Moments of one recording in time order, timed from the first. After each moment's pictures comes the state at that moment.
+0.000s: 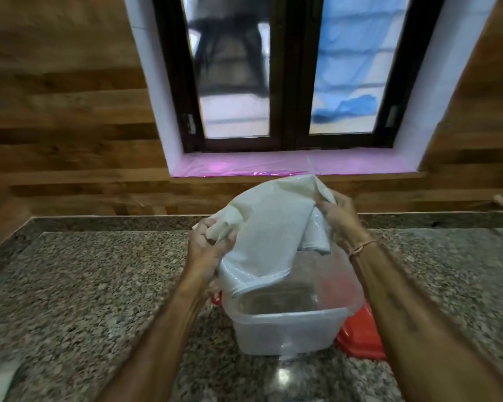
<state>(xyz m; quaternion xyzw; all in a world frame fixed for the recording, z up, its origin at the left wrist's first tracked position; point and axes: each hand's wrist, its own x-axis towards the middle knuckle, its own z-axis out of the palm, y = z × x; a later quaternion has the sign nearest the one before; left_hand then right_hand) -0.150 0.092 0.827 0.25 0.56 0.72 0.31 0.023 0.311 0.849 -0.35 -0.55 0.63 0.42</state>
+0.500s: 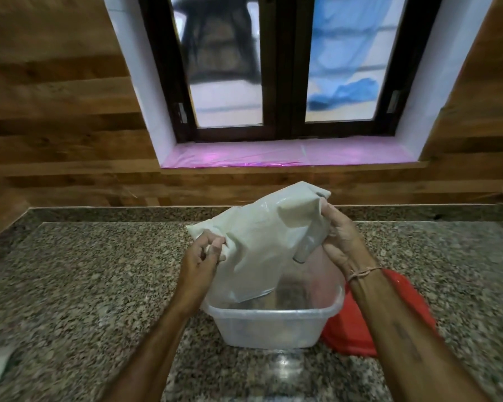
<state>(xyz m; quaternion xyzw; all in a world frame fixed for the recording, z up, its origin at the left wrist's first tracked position) -0.121 0.096 0.789 0.40 0.68 0.59 0.14 0.063 0.323 0.803 -0.20 -0.38 0.82 0.39</state>
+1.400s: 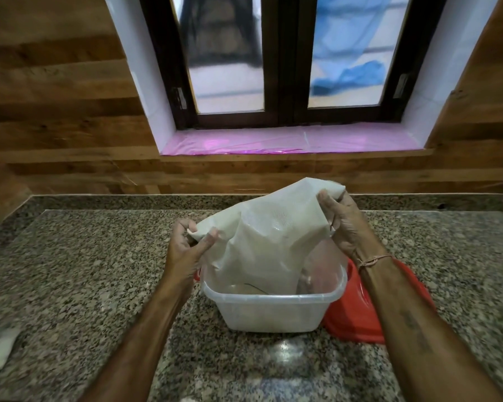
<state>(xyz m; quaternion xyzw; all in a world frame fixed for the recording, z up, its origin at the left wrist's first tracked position) -0.120 0.086 0.800 0.25 0.59 0.72 0.27 0.078 0.329 0.807 -0.20 -0.44 0.79 0.38</state>
